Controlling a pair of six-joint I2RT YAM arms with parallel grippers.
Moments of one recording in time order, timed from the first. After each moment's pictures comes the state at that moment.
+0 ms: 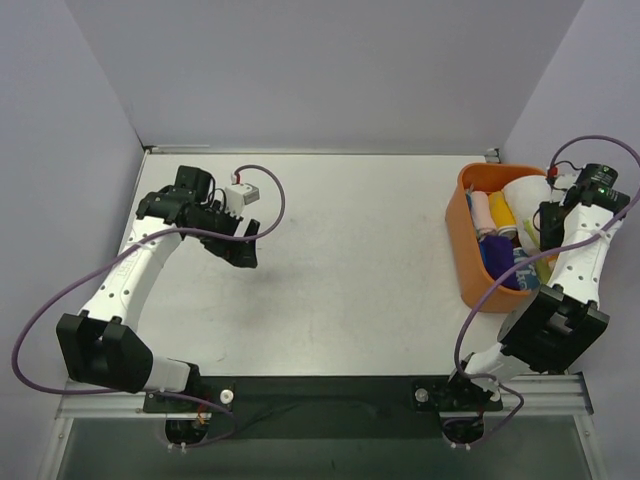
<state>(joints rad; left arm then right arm) -0.21 1.40 1.34 -1.07 0.47 0.28 -0.55 1.53 1.52 -1.08 0.08 -0.47</state>
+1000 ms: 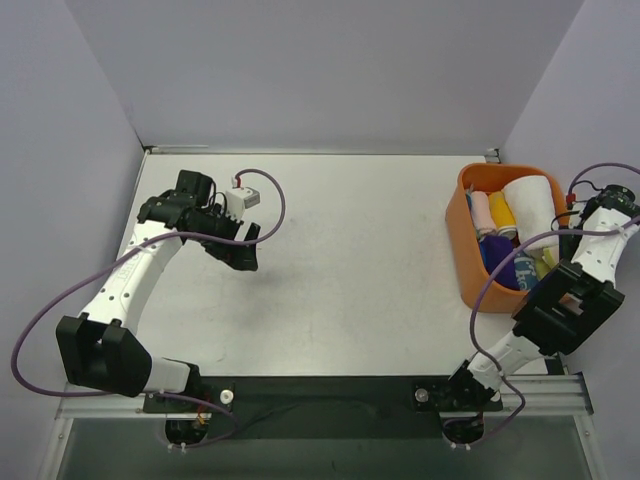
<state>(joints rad) -0.22 1.38 1.29 -1.03 0.47 0.28 -0.72 1.68 1.50 -1.07 0.17 -0.55</state>
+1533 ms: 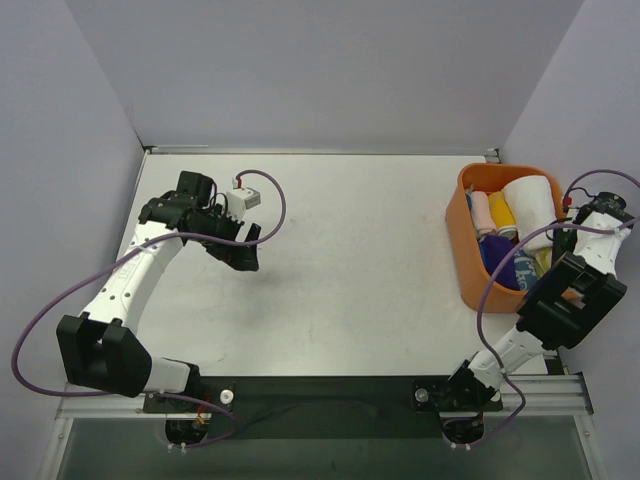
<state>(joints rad) -0.22 1.38 1.28 -1.01 0.47 0.28 -0.72 1.74 1.42 -0.92 0.12 -0.50</state>
